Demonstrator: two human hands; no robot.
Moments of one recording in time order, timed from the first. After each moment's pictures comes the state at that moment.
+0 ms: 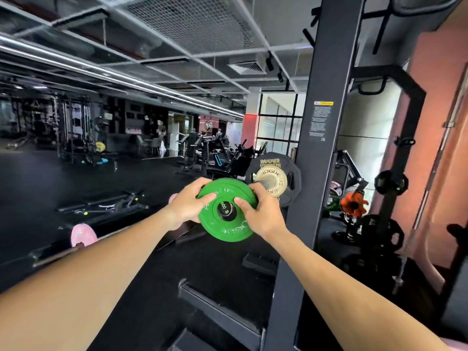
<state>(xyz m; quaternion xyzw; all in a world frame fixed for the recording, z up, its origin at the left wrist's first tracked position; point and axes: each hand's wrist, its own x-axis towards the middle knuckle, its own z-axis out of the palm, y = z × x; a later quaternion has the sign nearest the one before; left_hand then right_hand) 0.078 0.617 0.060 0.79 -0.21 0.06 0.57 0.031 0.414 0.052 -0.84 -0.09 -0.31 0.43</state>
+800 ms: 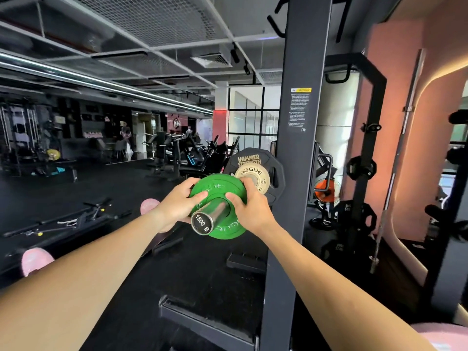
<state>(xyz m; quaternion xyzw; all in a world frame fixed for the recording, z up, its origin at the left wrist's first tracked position) 0.184 0.576 0.058 0.77 -0.25 0.01 0.58 0.107 0.386 0.054 -0.85 -0.06 -0.29 0.43</state>
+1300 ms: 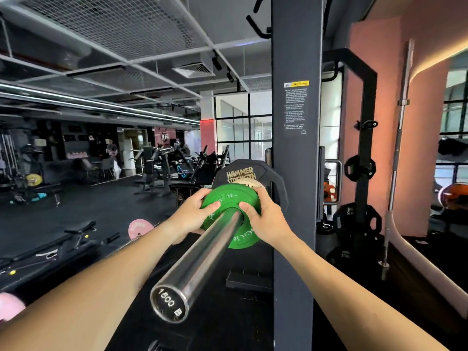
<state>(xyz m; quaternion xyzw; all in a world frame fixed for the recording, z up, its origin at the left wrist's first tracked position) 0.325 0.484 0.062 0.76 -0.31 -0.01 0.56 0.235 0.293 0.042 -0.83 -0.03 -0.34 0.44</state>
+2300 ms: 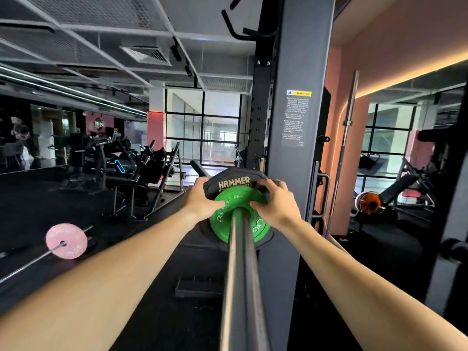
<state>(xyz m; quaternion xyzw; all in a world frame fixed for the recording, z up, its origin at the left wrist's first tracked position) 0.408 0.436 0.090 0.77 -0.31 0.06 0.55 0.293 0.267 0.091 -0.89 0.20 -0.36 0.20</state>
